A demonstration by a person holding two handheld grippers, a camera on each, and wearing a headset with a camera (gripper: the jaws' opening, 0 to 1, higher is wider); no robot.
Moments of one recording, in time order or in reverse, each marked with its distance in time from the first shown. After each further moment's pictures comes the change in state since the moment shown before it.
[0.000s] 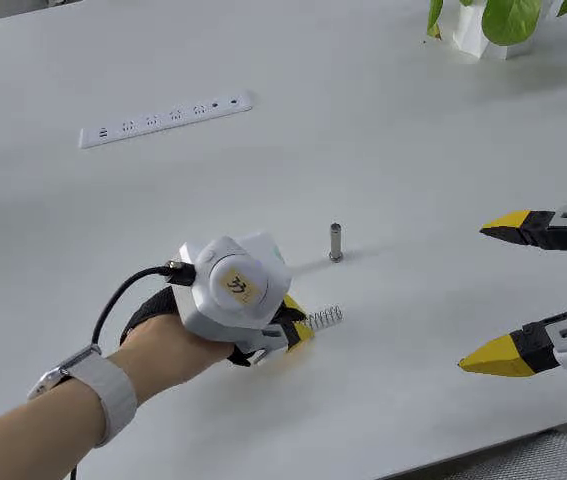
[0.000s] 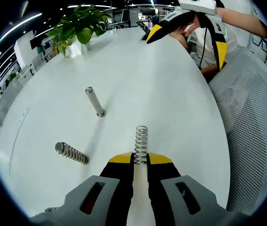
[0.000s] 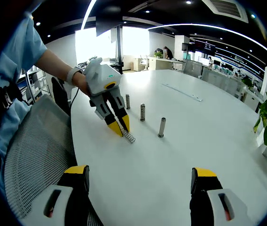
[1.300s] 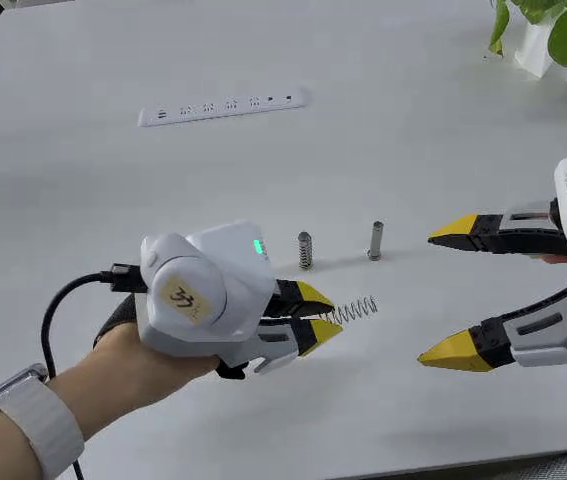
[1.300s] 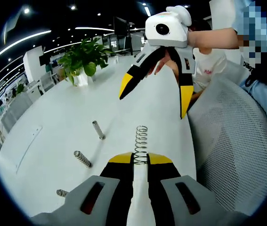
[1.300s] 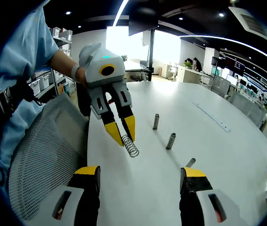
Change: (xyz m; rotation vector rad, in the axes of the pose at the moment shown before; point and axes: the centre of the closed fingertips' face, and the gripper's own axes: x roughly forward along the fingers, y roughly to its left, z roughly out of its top) left arm -0.074 -0.040 0.039 0.020 -0.243 0.032; right arm 0.038 0.050 0.062 -0.221 -0.032 0.191
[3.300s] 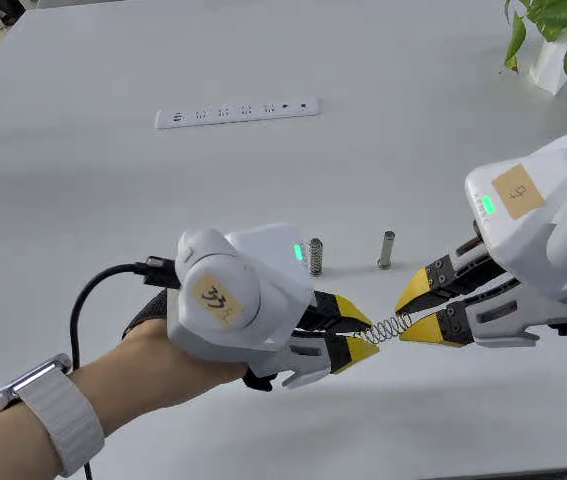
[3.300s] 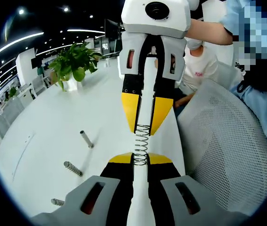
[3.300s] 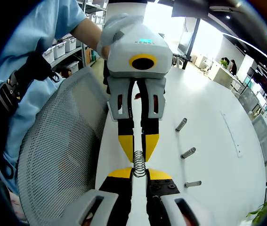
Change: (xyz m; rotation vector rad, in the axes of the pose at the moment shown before) left arm 0.009 -0.020 0.013 0.020 -0.008 -0.076; right arm 0.010 0.028 0.015 -0.297 0.256 0.155
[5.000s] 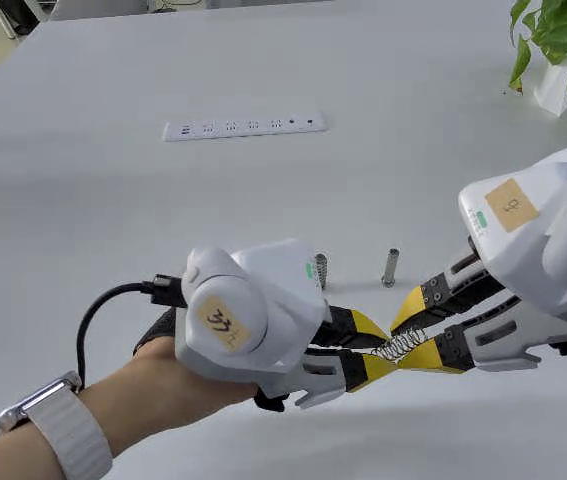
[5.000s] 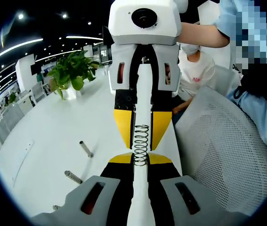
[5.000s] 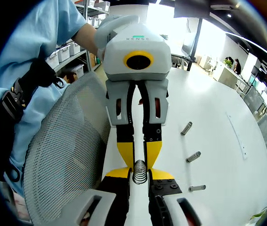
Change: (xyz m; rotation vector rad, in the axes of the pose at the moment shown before) left arm -0.003 -0.006 0.019 0.027 -0.071 -0.005; right arm -0.001 0.007 0.013 0.016 -0.029 0.067
